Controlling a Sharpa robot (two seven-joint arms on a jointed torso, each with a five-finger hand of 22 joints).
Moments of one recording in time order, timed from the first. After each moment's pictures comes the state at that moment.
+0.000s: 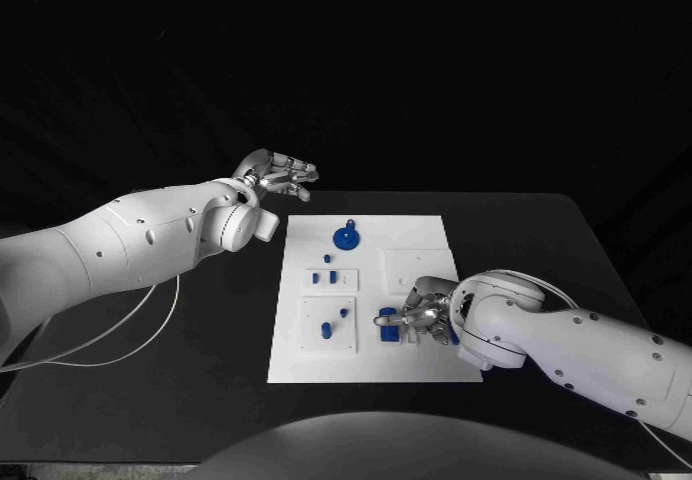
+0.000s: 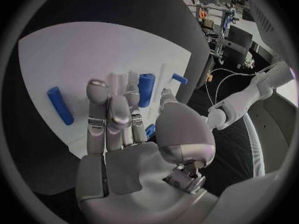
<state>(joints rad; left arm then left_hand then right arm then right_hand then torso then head) 1.20 -0.66 -0.11 1.09 -0.29 -0.32 0.23 1.36 -0.01 0.23 -0.04 0.22 0.99 0.16 0.06 0.06 1.09 0.11 0.12 0.06 1.27 0.02 0.47 0.25 0.07 1.16 0.00 0.07 0.91 0.83 -0.72 0.15 1.65 -1.26 0.02 -0.70 1.04 -0.04 -0.15 0.23 0.11 1.10 0.02 0.07 1.06 1.22 -0.05 0.92 1.00 1.46 -0.10 1.06 1.28 0.09 1.46 -0.12 0.68 1.14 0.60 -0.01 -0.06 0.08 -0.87</state>
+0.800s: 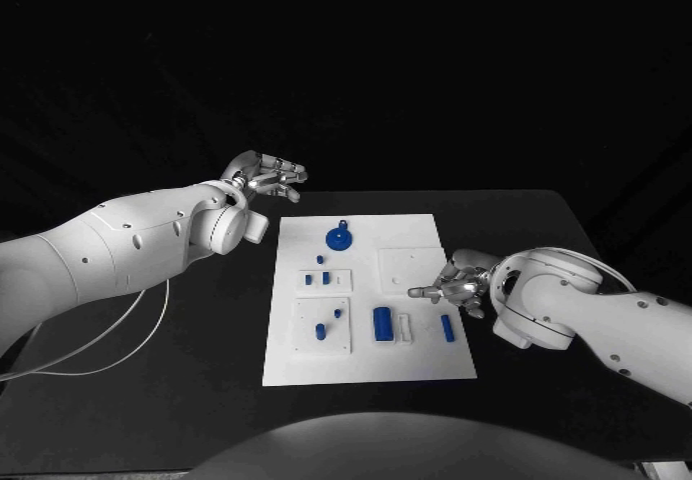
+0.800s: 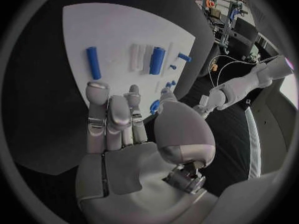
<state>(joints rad) 1.20 -0.67 -0.11 1.08 -0.29 -0.32 0.23 1.36 -0.01 0.23 -0.04 0.22 0.99 0.15 0.06 0.06 1.09 0.11 0.12 0.06 1.27 0.02 0.47 0.25 0.07 1.16 0.00 0.07 0.91 0.83 -0.89 0.25 1.72 -1.28 -0.01 -0.70 1.05 -0.02 -0.17 0.20 0.22 1.11 0.01 0.07 1.11 1.24 -0.05 0.94 1.02 1.46 -0.10 1.07 1.29 0.09 1.46 -0.12 0.72 1.16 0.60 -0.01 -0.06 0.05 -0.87</state>
